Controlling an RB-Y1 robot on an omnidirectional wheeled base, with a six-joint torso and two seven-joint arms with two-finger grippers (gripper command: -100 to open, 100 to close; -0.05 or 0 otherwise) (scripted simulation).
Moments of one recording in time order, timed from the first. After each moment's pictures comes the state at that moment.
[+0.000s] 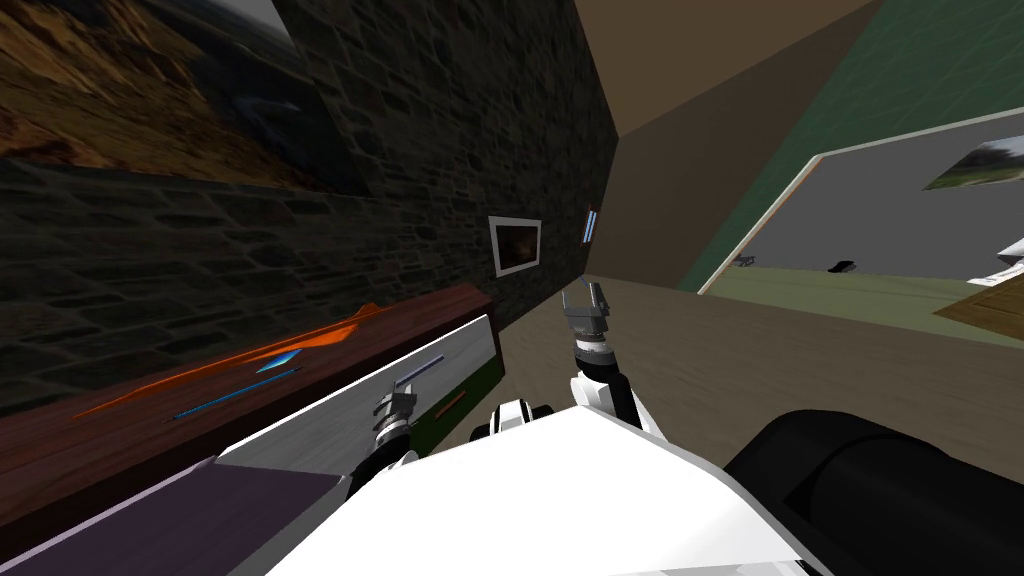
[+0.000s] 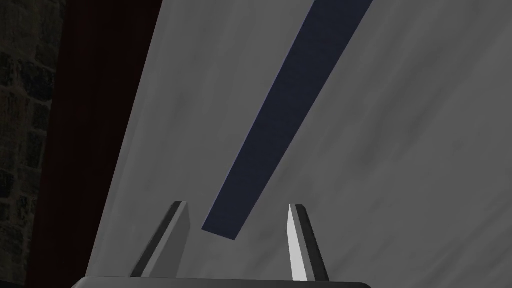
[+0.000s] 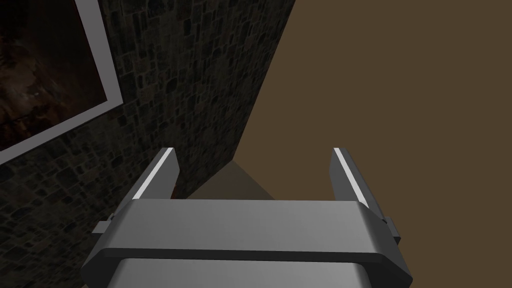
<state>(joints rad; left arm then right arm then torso) 0.39 -0.01 0.25 -1.59 0.33 -0.32 0.21 0.49 -0.02 0.06 -2.31 -0.06 -0.63 -0.15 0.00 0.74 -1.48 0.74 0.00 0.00</state>
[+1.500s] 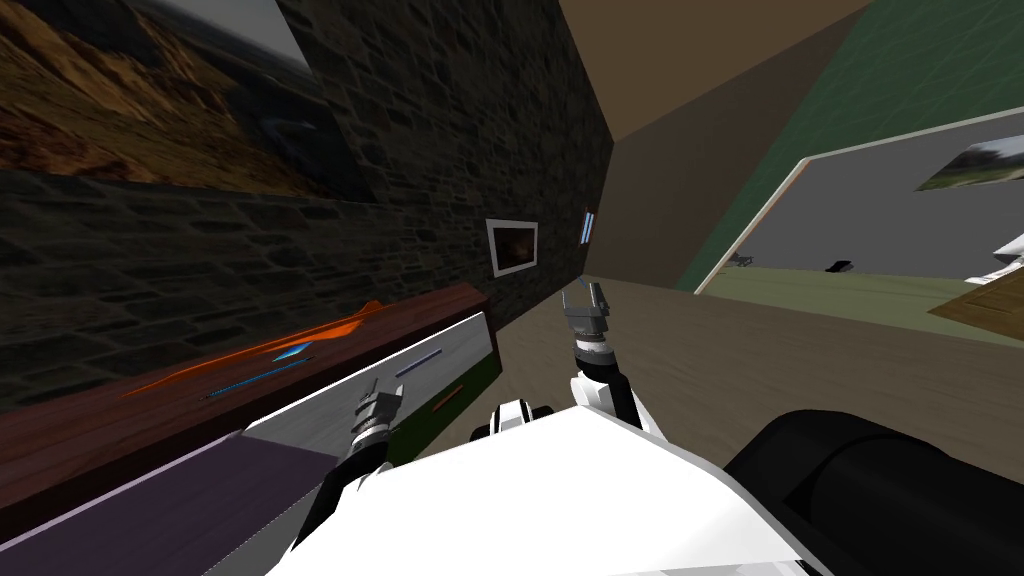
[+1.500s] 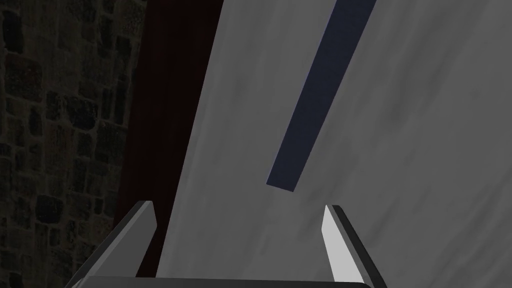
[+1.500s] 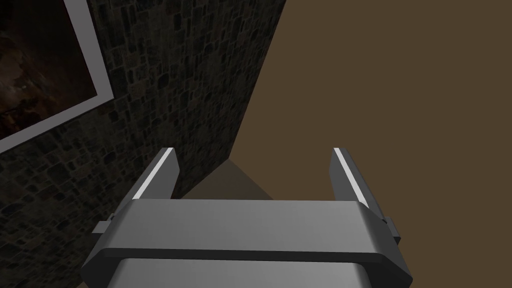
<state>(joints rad) 0.42 0.14 0.25 -1.65 0.34 -0.28 0.22 0.49 -0.02 0.06 -2.31 -0.06 -0.63 -0.15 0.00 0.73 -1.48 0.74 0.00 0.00</state>
